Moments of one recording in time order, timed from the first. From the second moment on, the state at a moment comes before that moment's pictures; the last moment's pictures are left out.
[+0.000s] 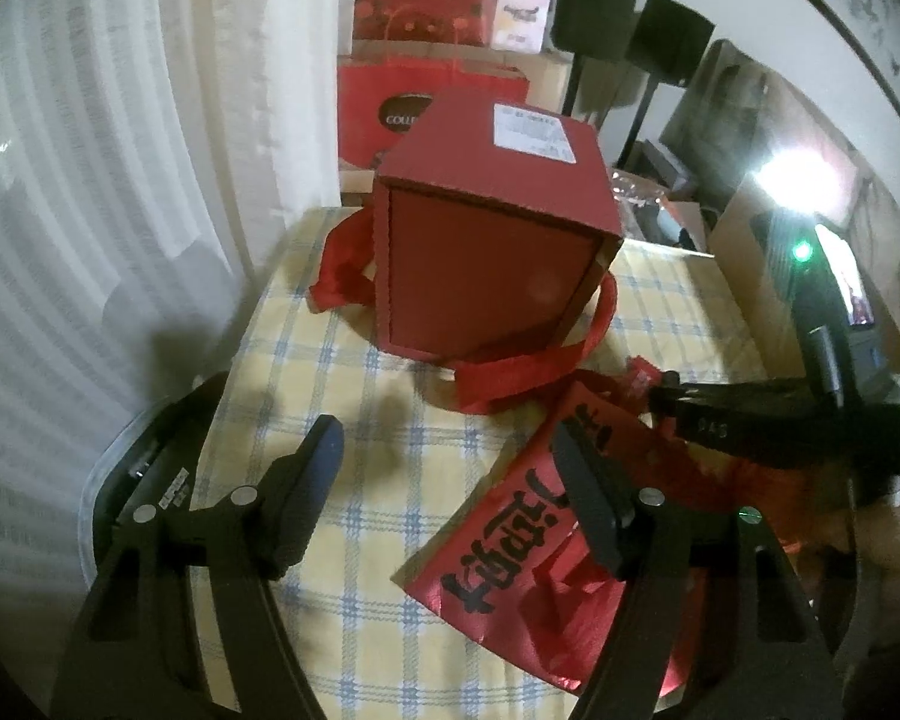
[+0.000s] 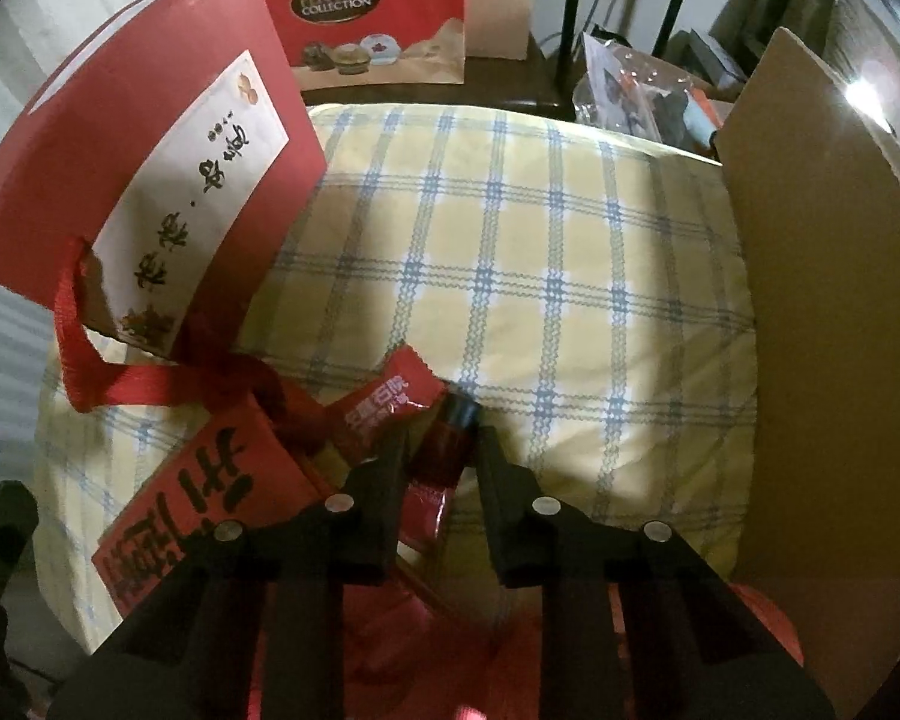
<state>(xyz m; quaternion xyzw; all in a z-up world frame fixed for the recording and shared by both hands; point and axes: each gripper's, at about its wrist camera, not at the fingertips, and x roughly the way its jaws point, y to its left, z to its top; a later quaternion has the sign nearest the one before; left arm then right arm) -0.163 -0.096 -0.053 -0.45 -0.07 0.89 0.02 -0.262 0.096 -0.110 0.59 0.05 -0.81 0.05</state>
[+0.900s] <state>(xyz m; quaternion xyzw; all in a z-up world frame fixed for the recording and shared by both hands) -0.192 -0.021 -0.038 -0.47 -0.03 0.88 0.10 -0.227 0.146 -0.009 0.49 0.00 -0.87 0.09</state>
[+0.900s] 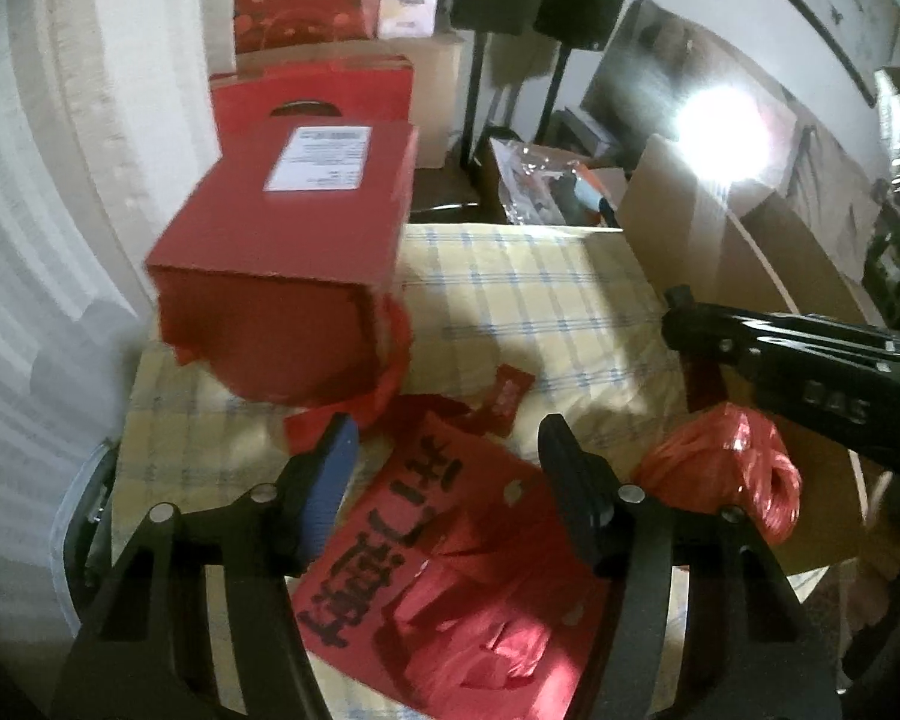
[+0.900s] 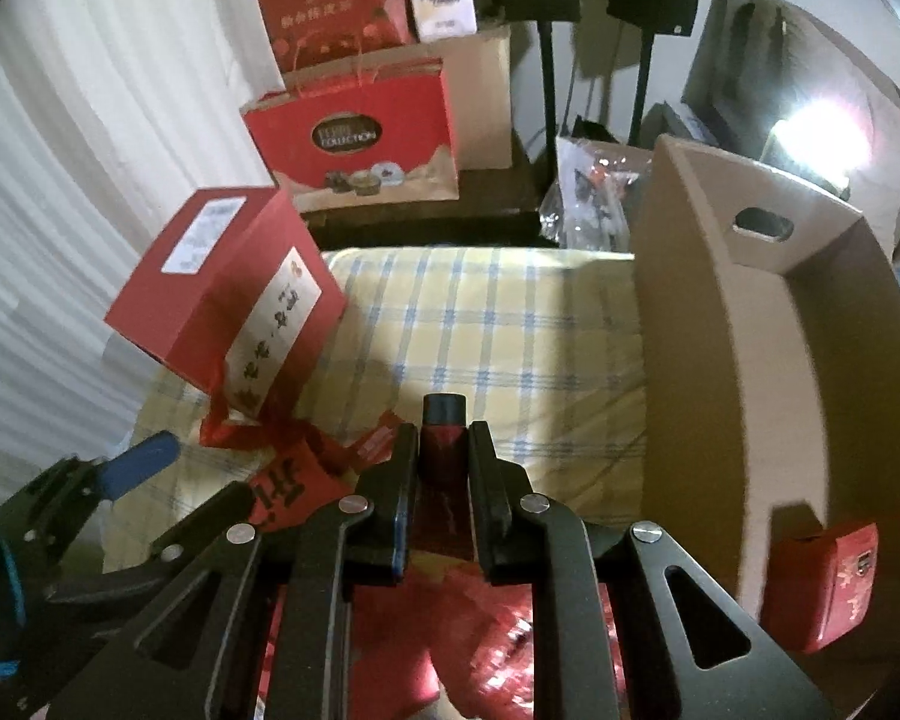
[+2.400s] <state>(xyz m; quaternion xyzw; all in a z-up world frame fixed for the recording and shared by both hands) -0.251 0.043 -0.098 -0.53 0.02 0.84 0.11 -0.216 0.192 -0.009 0.49 -0.03 -0.86 0.12</state>
